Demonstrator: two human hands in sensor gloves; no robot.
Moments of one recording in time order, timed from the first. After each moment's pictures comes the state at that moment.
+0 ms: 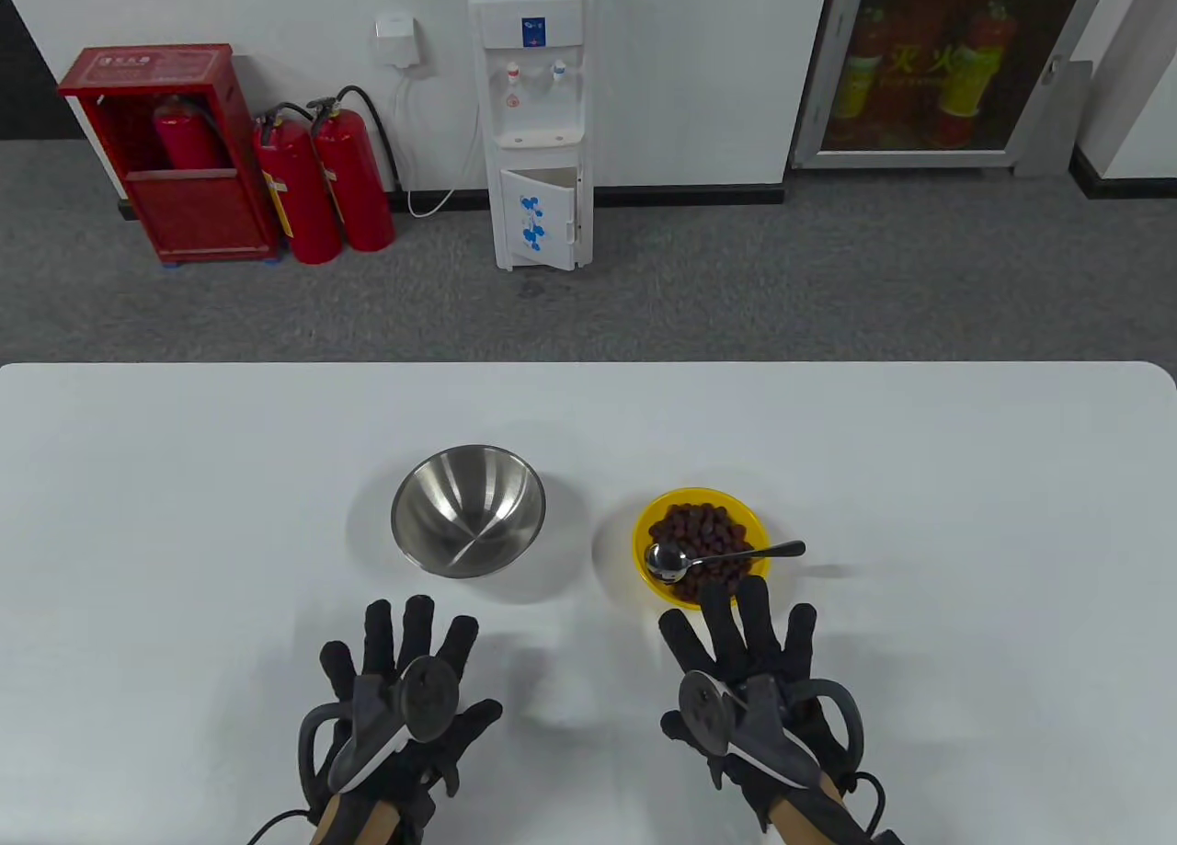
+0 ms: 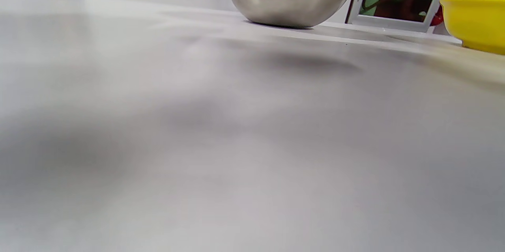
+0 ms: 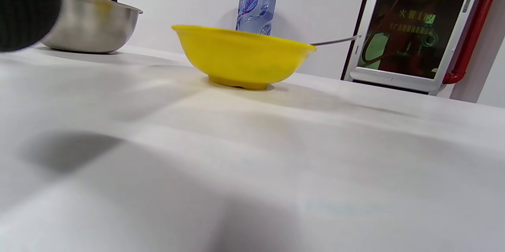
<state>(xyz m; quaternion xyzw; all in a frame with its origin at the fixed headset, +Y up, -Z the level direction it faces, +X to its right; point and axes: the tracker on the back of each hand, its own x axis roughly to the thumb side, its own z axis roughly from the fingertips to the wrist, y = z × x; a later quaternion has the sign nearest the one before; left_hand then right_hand) -0.207 -0.764 -0.259 -0.10 0.01 0.05 0.99 0.120 -0.733 -0.255 -0.08 0.02 -0.99 0.07</state>
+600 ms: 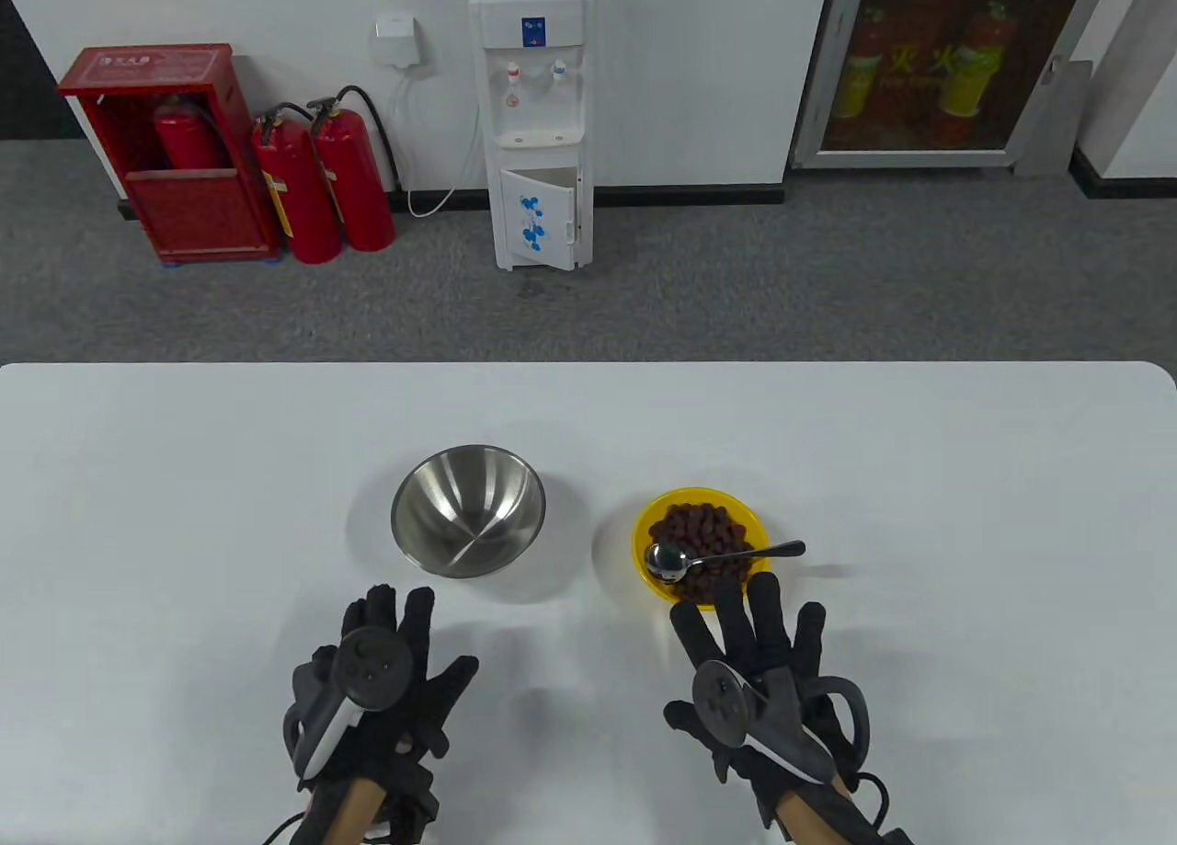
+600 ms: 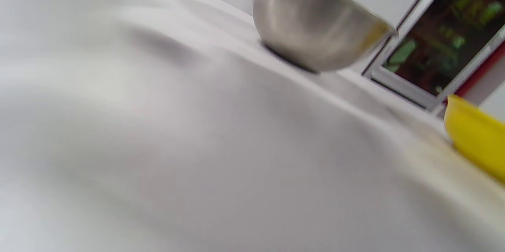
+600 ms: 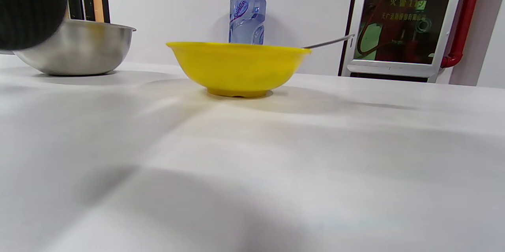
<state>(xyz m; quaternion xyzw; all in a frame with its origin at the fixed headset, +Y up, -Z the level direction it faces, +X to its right) -0.238 -0.752 -0.275 -0.09 0.08 0.25 0.96 0.130 -0.727 -0.257 -0.07 0.02 -1.00 0.02</state>
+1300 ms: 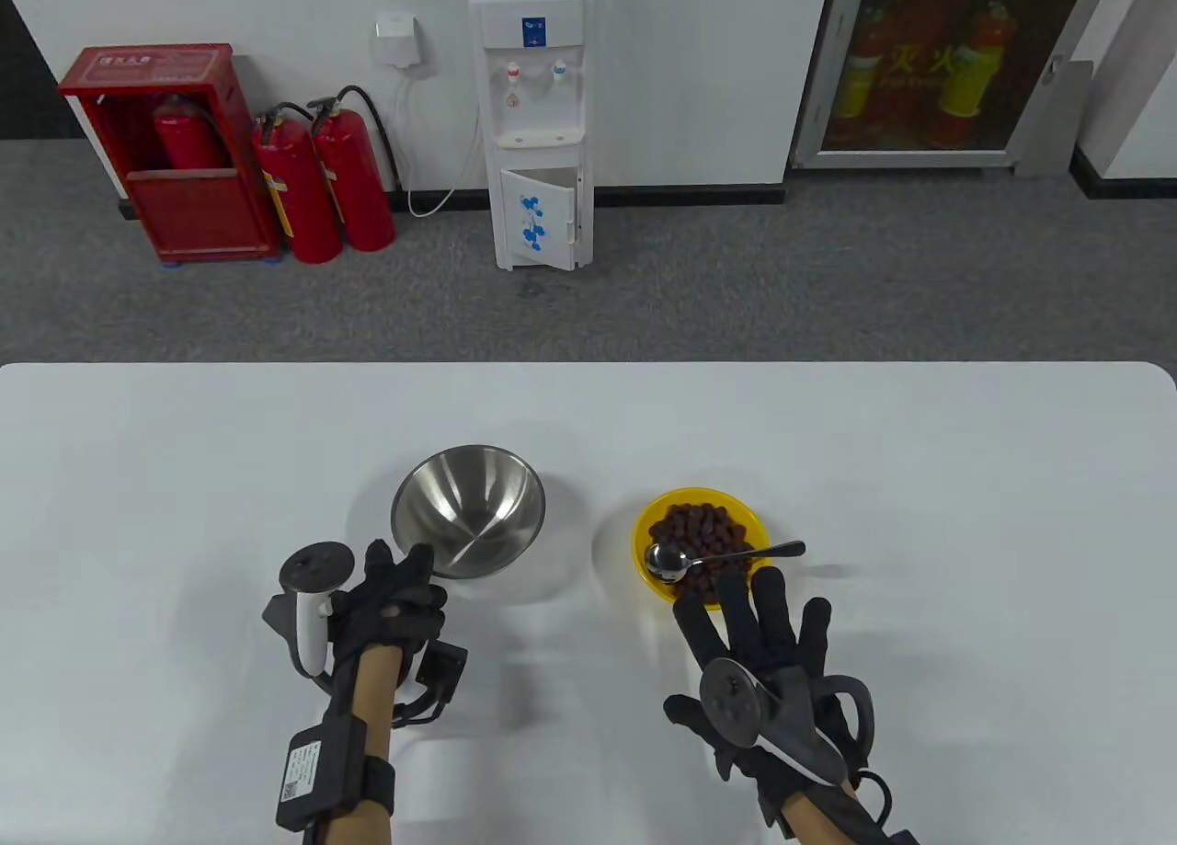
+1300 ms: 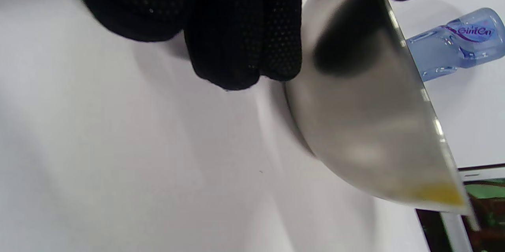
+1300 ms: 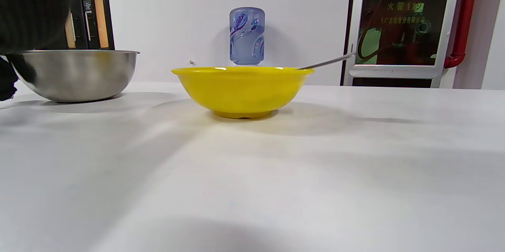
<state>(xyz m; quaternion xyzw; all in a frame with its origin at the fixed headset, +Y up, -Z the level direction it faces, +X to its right) -0.265 -0.786 -0.359 -0.16 0.27 0.52 0.79 0.133 -0.722 -0.257 -0.07 0.04 -1.00 -0.01</state>
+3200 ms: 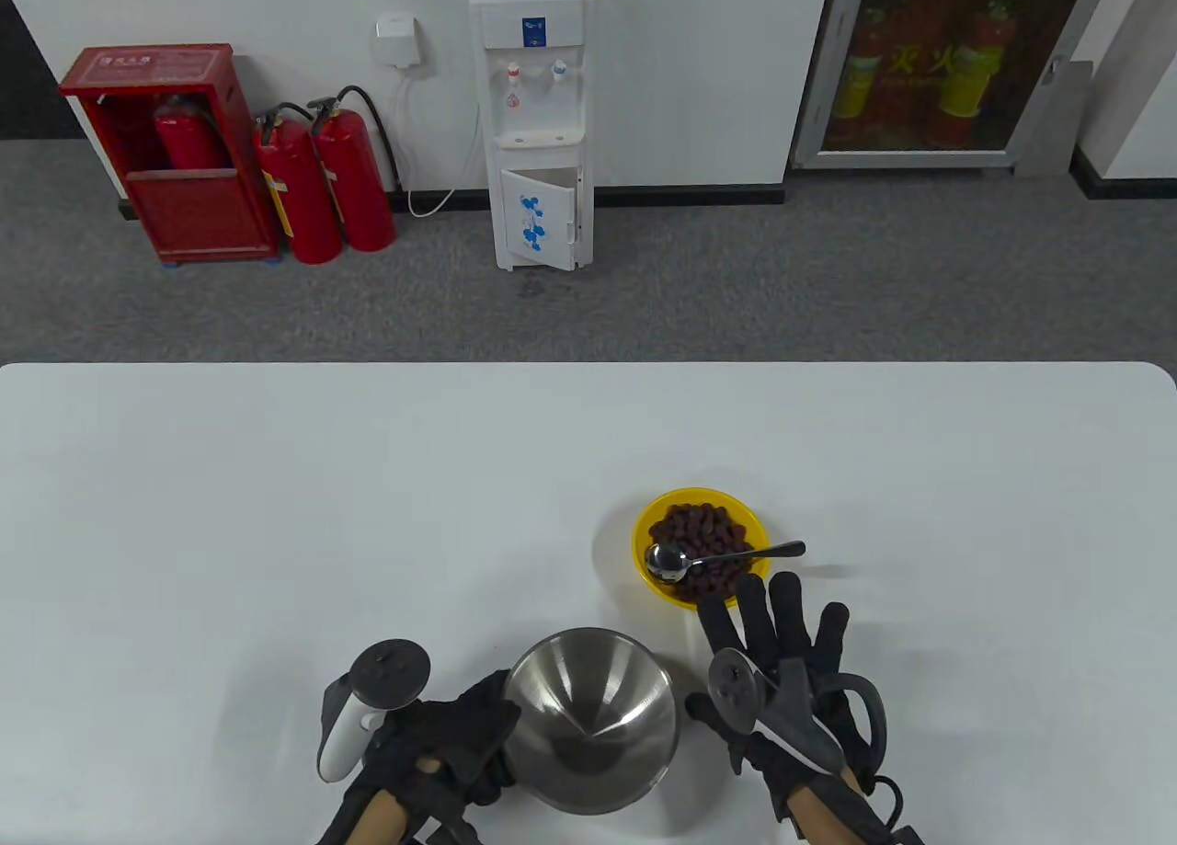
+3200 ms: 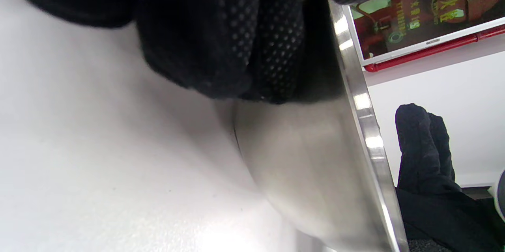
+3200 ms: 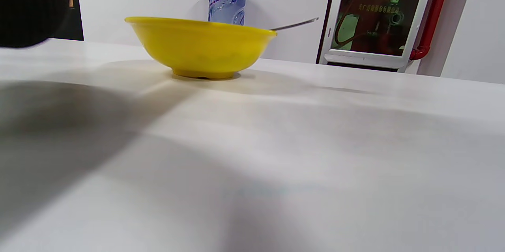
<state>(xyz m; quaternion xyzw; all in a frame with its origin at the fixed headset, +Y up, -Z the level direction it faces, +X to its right) -0.194 -0.785 -0.259 -0.30 -0.04 0.48 0.82 0.145 -0.739 -0.266 -0.03 0.00 -1.00 0.04</state>
